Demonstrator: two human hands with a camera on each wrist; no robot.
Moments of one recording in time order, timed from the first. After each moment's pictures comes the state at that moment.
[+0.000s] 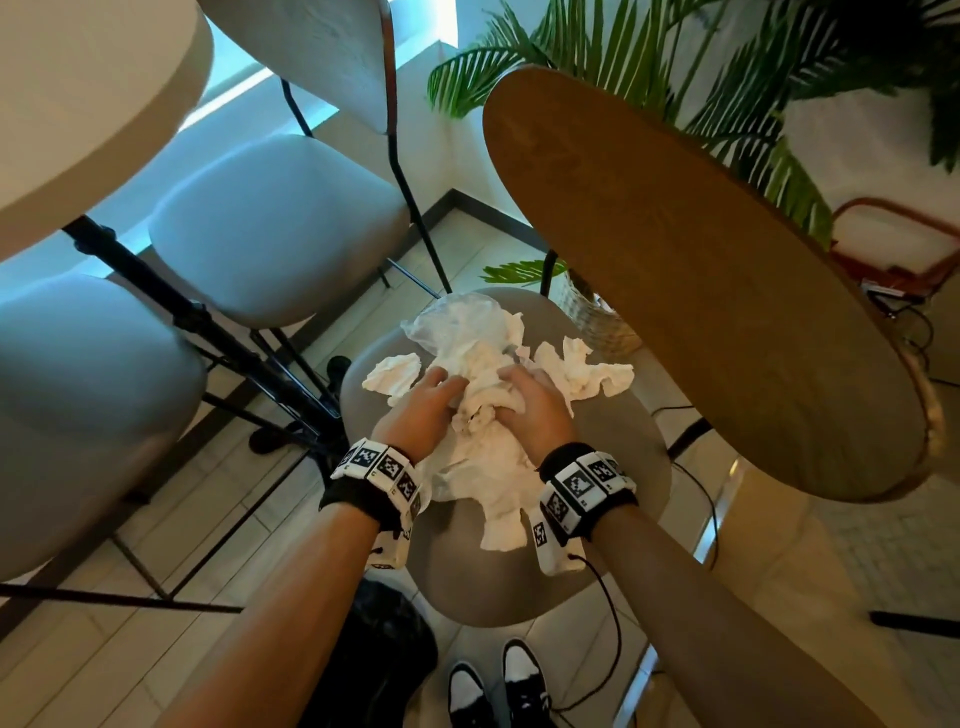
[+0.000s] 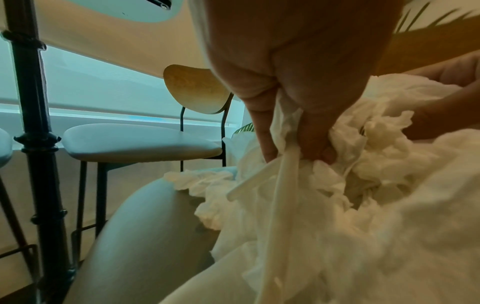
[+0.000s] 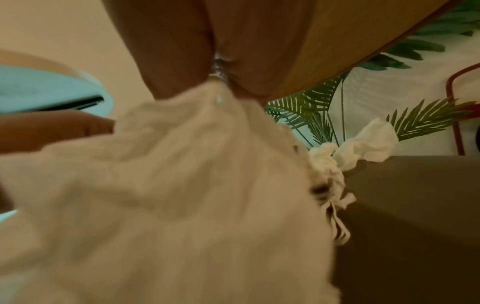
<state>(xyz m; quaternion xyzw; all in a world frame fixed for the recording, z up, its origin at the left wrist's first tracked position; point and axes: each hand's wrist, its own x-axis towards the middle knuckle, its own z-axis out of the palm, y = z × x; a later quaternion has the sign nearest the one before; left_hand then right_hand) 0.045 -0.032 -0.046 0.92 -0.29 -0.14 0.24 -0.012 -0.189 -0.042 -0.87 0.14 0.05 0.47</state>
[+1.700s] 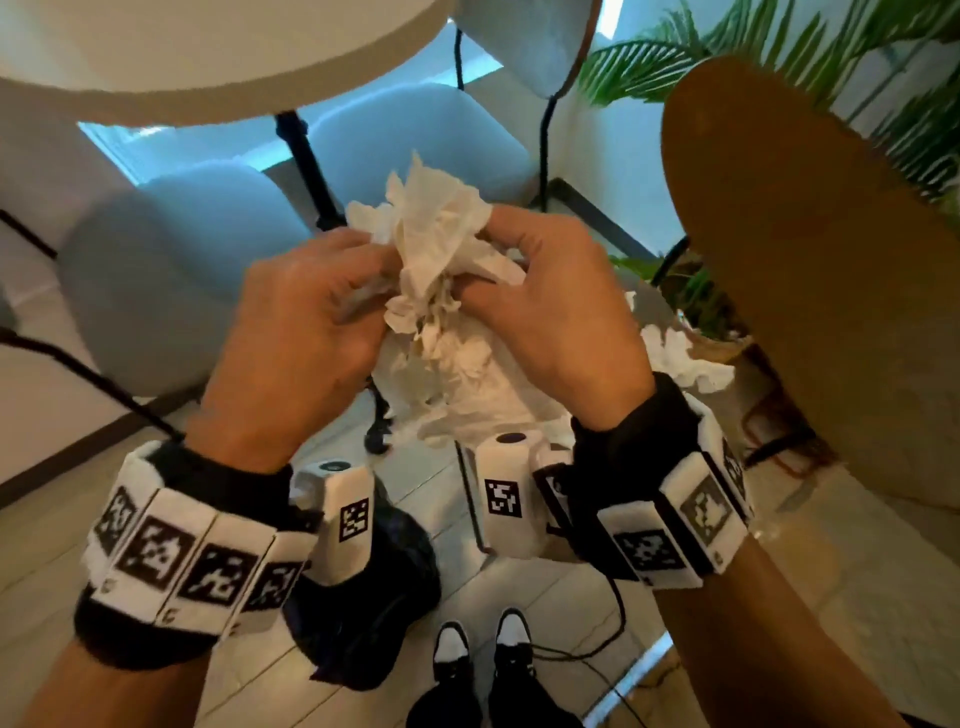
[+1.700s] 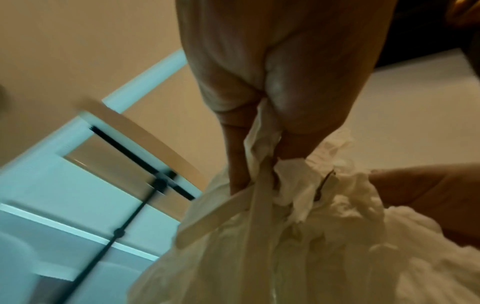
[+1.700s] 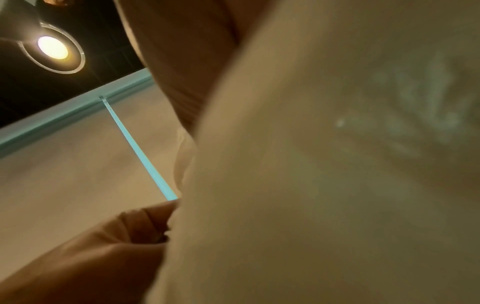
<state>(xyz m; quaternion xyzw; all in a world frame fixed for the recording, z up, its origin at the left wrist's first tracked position) -0.084 0.129 0.175 0.91 -0.18 0.15 0.34 -0.069 -0.034 0.181 -0.83 -0.11 -0.01 0.55</state>
